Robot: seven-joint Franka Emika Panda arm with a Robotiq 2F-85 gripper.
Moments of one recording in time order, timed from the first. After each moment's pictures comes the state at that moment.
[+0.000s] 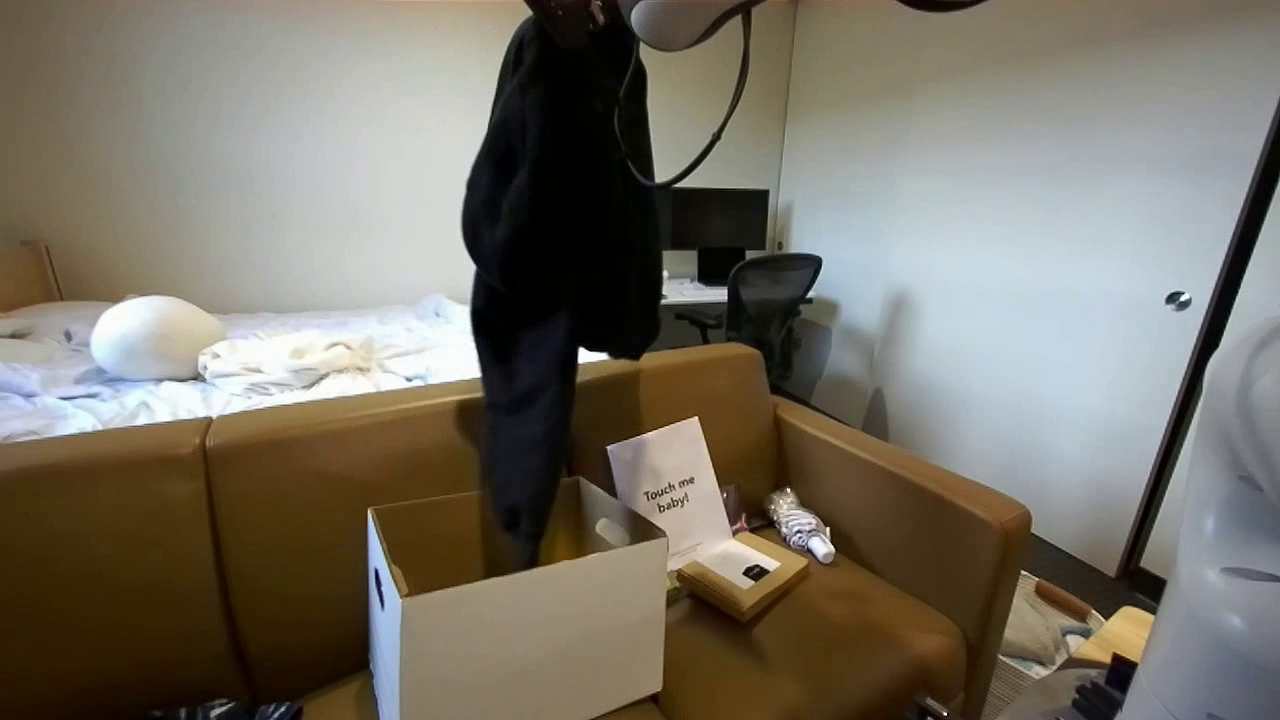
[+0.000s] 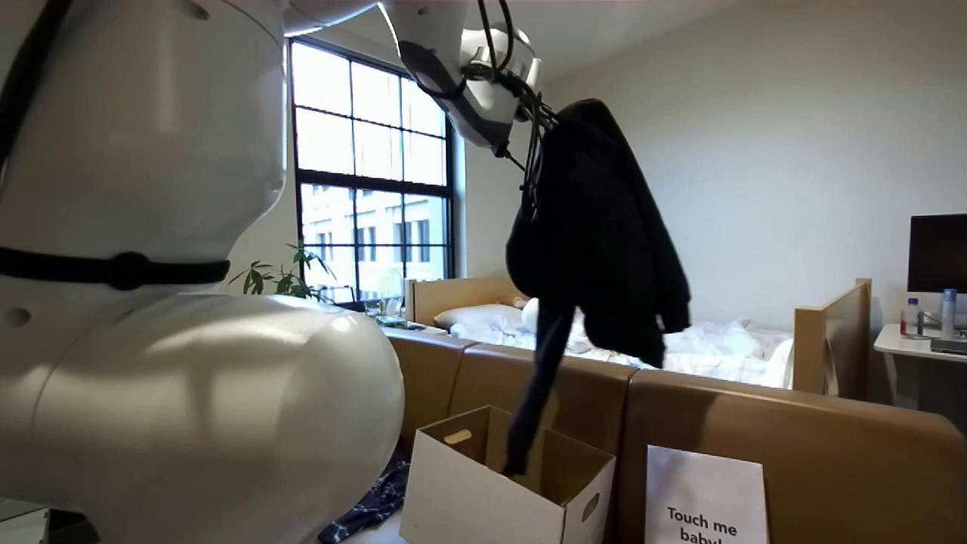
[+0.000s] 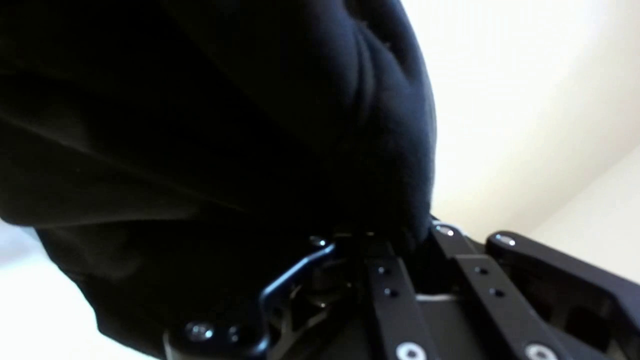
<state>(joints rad) 0.40 0.07 -0.20 -1.54 -1.17 2.69 2.10</state>
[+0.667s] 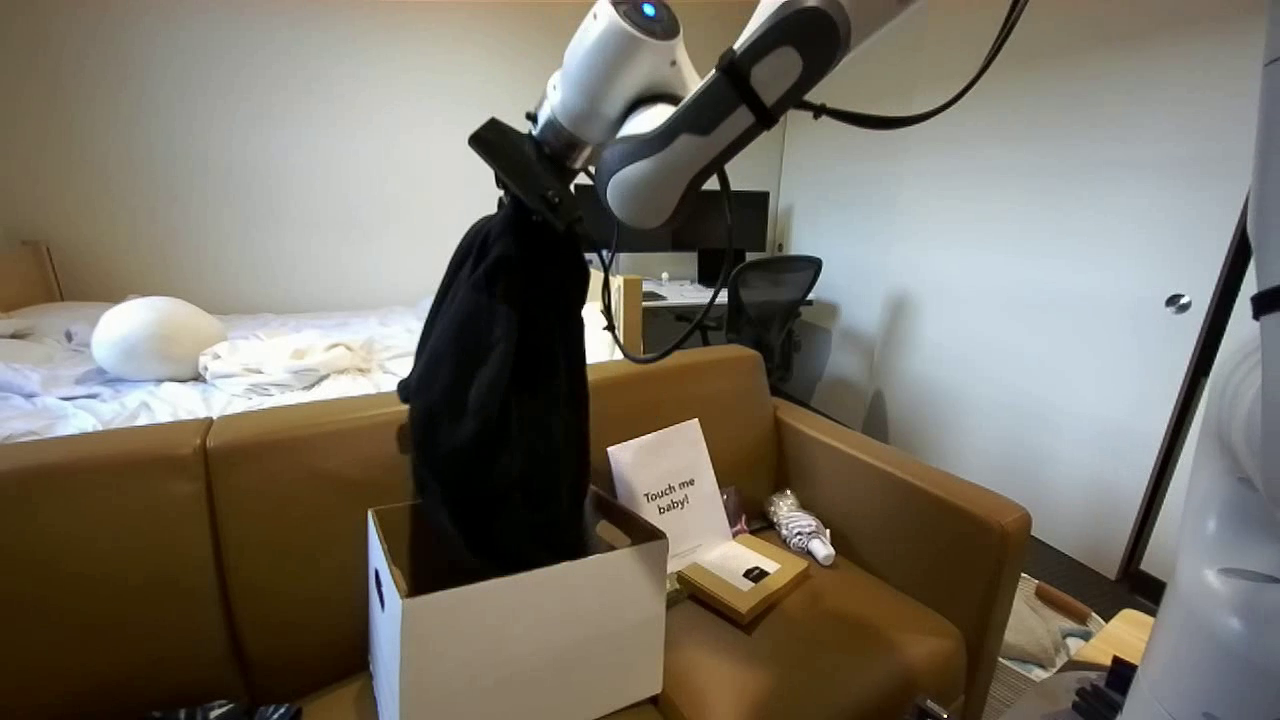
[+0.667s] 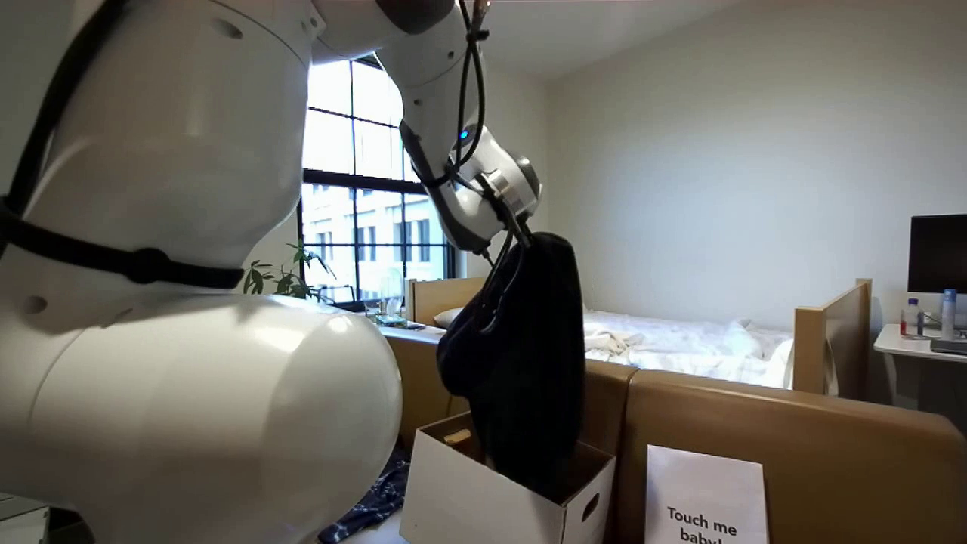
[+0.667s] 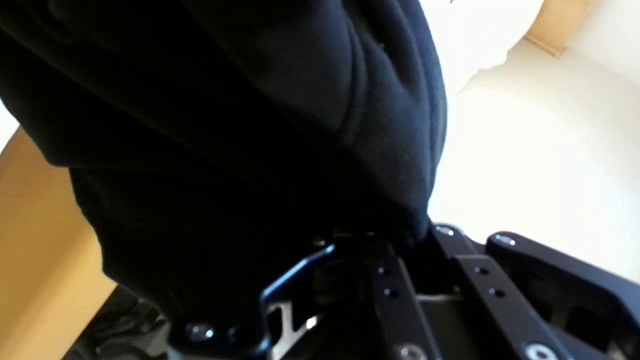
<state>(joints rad) 0.36 0.17 -0.15 -1.91 -0.72 3.07 1.78</state>
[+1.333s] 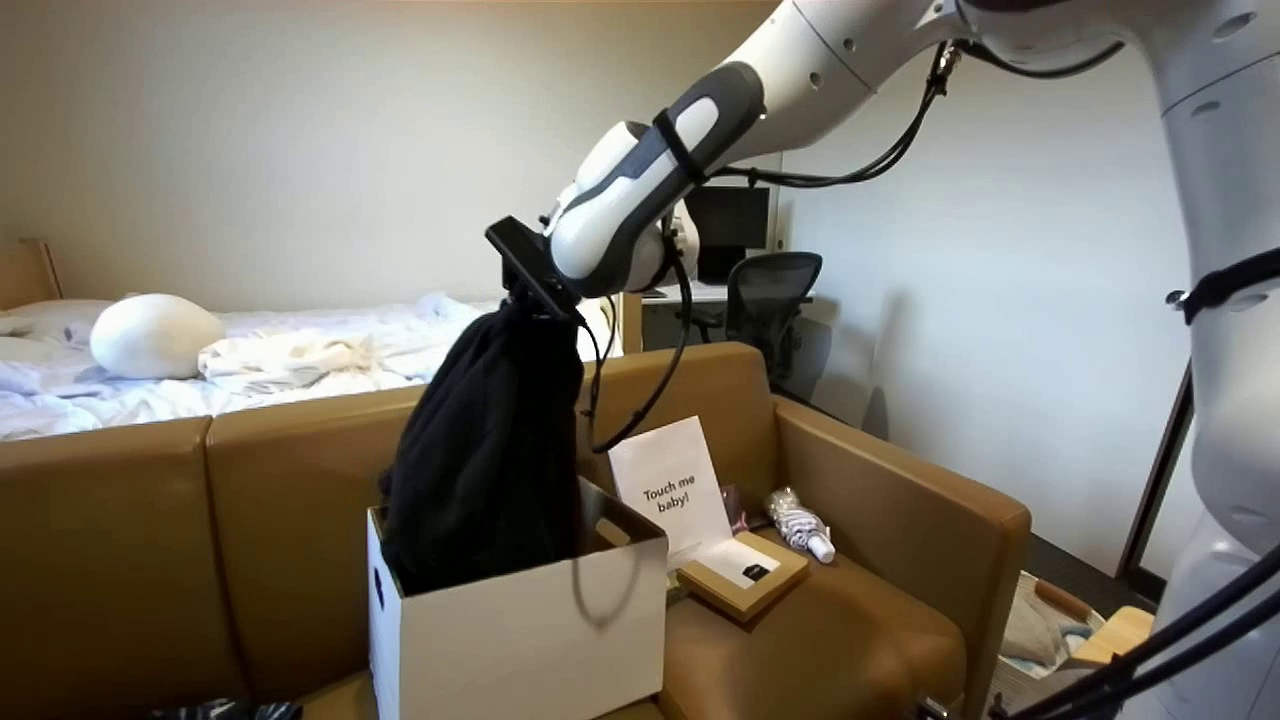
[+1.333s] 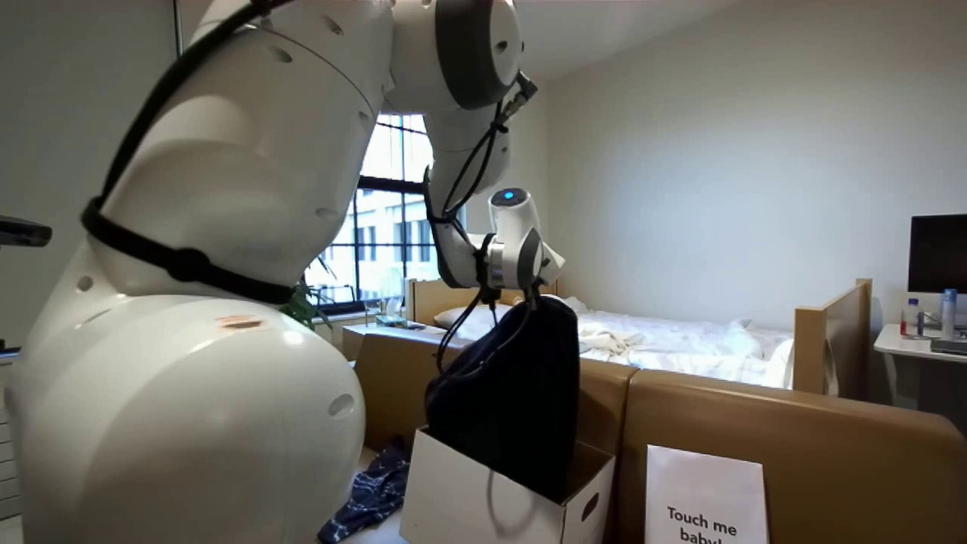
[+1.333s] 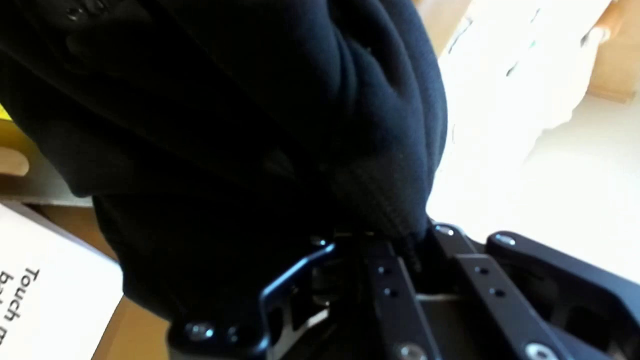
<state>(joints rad) -0.02 0.39 0.29 -1.95 -0.10 3.15 1.29</state>
